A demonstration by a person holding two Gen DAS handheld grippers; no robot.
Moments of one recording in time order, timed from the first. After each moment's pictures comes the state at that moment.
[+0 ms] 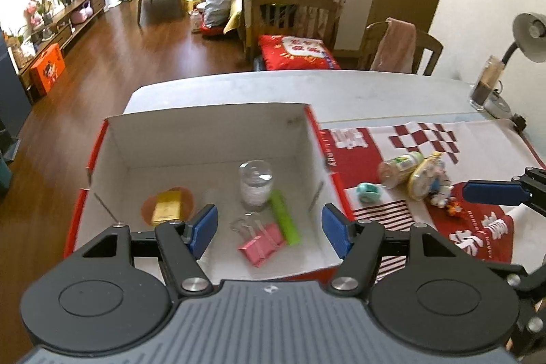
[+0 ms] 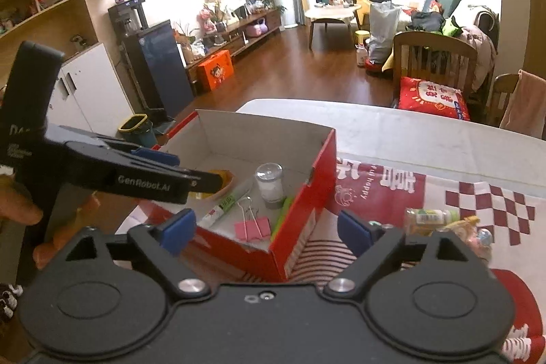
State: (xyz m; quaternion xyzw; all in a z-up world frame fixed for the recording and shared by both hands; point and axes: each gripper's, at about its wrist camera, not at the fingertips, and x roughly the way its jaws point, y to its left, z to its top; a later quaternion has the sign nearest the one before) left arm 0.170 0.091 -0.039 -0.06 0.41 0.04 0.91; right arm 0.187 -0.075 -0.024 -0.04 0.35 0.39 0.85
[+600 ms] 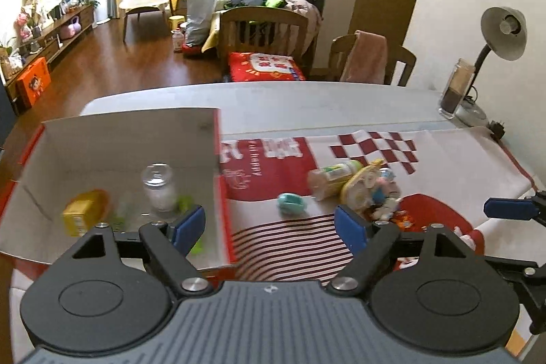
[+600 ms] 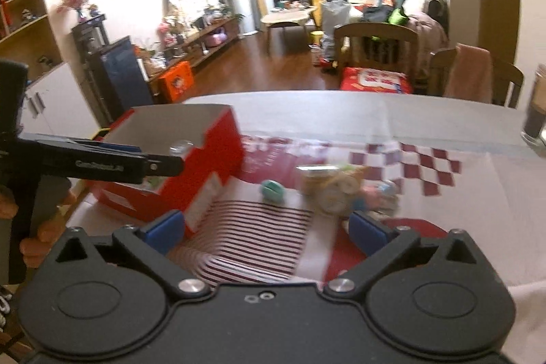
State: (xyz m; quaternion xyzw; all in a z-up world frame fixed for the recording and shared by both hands) left arm 0.178 -0.015 -0.060 -0.07 0.37 0.02 0.93; right arm 0.201 -0.204 -0.052 -0.01 0.36 0.32 0.88
